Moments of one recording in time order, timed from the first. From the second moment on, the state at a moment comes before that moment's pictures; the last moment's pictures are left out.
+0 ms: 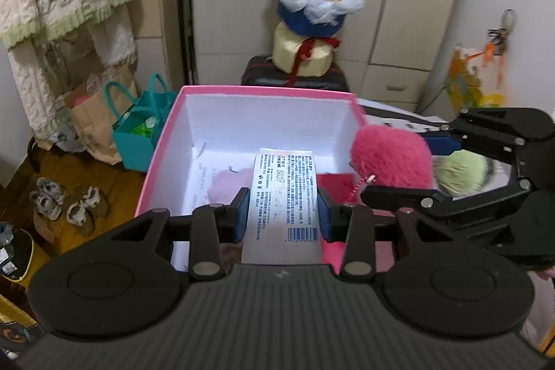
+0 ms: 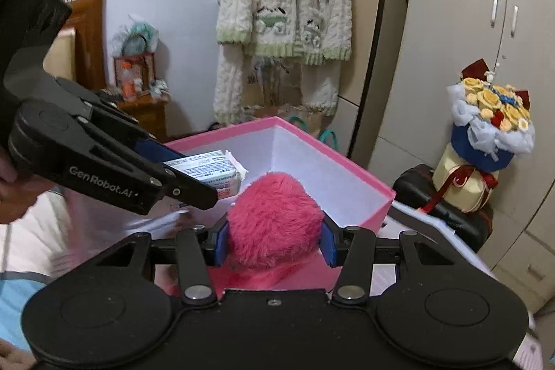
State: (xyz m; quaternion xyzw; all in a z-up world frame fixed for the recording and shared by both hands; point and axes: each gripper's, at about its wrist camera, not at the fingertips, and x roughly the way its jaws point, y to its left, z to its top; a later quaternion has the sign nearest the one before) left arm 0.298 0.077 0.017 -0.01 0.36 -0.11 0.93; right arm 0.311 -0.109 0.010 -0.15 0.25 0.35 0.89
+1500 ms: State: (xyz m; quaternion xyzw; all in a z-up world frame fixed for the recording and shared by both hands) left arm 0.177 0.007 0.065 0.09 0.34 -0.23 0.91; right arm 0.201 -0.236 0.037 -0.03 0.30 0.28 0.91
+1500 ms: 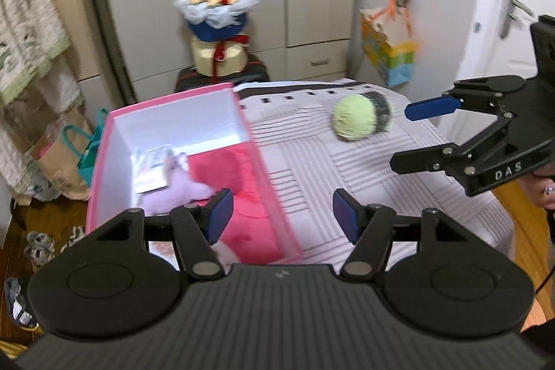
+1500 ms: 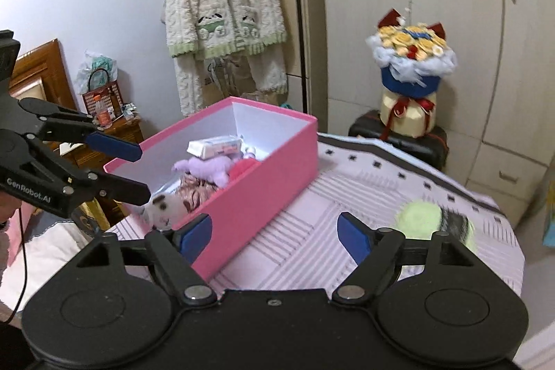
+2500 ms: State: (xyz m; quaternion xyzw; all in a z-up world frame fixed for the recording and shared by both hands) left arm 0.253 -0.132 -0.010 0.00 0.33 -0.27 0.91; right arm 0.238 -0.358 -0.065 -0.04 0.24 0.20 0.95
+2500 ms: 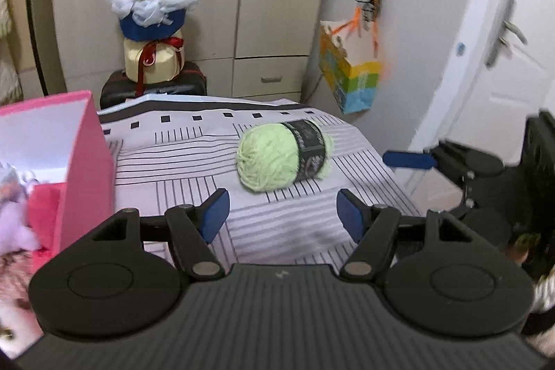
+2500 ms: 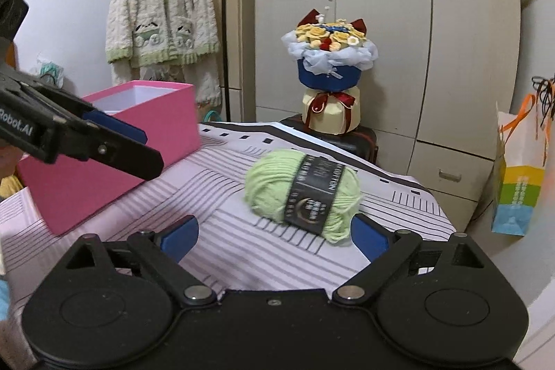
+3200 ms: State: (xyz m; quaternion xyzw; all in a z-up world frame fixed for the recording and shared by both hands) left arm 0.346 -0.172 -0.069 -0.10 0.35 -0.23 0.90; right arm 0.340 -0.361 -0.108 -0.03 0.28 0.23 0.93
